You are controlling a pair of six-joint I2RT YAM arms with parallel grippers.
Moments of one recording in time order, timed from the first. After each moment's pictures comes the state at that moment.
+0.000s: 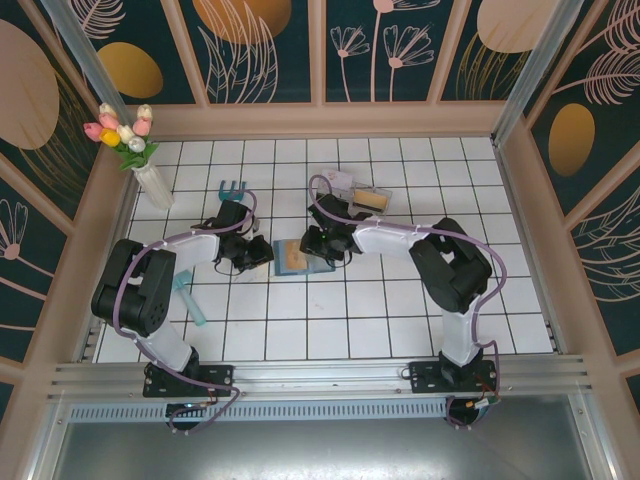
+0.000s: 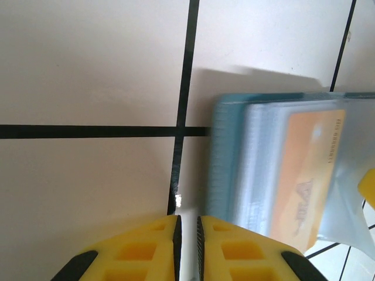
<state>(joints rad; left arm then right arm) -0.31 1.68 0.83 -0.30 0.41 -0.61 0.77 1.93 1.23 -0.33 -0.12 0.92</state>
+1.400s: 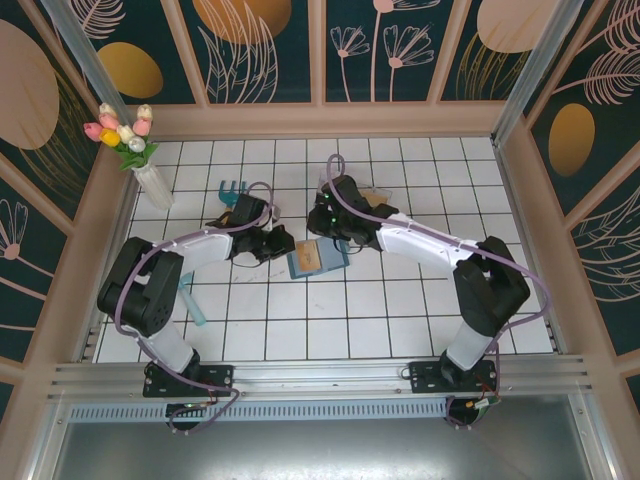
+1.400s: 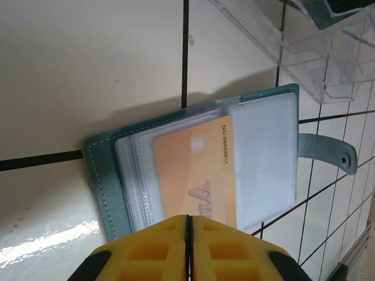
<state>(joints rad) -0.43 1.70 0.89 -0.16 0.50 -0.72 0.75 1.70 1.21 -0.29 -0.09 0.83</state>
